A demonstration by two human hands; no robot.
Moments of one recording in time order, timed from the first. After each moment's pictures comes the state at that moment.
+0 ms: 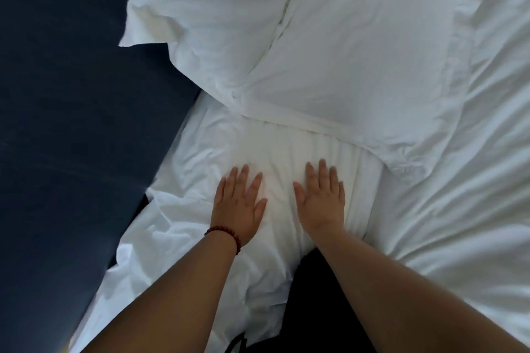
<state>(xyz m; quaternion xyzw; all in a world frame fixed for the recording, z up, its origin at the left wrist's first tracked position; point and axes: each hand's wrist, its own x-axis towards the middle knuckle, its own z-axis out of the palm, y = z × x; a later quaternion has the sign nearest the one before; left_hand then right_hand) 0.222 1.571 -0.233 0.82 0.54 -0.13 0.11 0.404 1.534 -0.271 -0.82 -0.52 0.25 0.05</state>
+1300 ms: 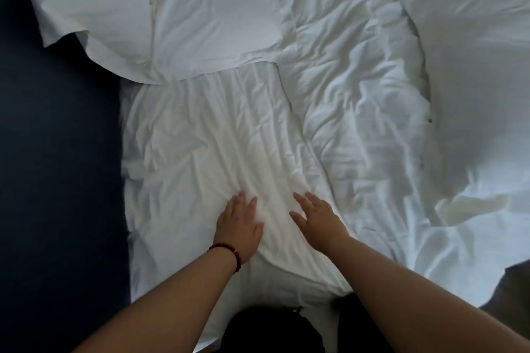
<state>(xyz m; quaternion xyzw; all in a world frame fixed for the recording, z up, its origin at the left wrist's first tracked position) 0.103 1.378 -0.176 0.89 0.30 -0.25 0.23 0.247 1.226 -0.186 -0.87 -0.31 0.38 0.09</state>
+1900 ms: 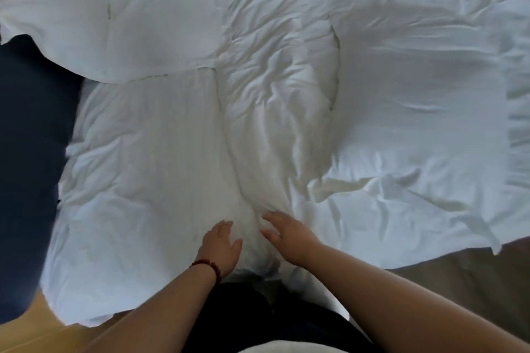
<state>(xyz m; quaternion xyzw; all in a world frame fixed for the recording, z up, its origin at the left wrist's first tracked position) 0.174 1.139 -0.156 0.81 0.45 -0.21 0.32 0.329 1.015 -0.150 -0.79 -0.40 0.42 0.18</state>
